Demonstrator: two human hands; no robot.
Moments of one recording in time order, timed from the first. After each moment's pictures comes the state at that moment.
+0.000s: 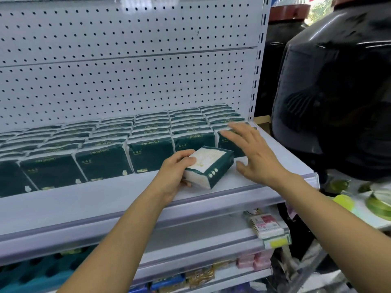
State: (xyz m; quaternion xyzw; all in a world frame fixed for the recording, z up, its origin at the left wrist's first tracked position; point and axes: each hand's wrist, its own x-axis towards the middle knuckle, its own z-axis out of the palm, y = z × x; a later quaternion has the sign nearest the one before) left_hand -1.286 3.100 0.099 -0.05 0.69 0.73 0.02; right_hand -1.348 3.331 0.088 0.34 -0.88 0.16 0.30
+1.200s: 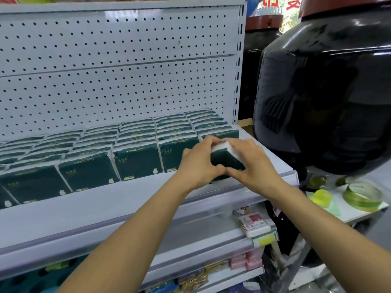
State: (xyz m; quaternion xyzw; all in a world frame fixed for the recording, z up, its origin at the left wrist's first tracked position) left_hand -1.293 3.168 0.130 0.16 0.92 0.36 -0.07; right_hand -1.300 3.344 0.095 0.26 -0.87 0.31 0.26
